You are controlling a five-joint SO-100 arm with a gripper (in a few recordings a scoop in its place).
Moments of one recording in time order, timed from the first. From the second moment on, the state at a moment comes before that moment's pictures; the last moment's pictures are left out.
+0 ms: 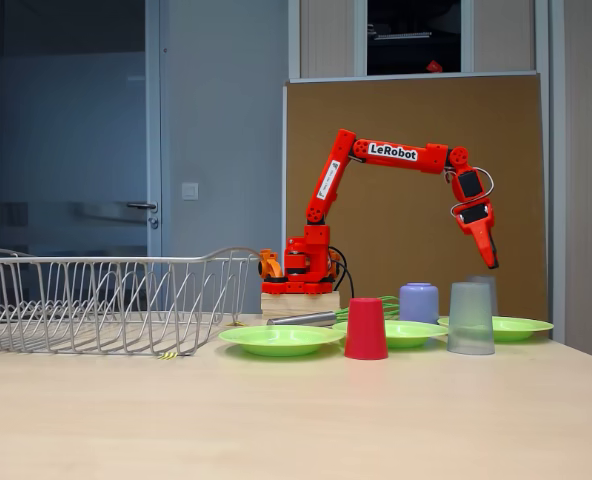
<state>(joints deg) -90.9 69.3 76.2 64.6 101.7</state>
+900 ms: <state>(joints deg) -90.5 69.5 87.7 55.7 96.5</state>
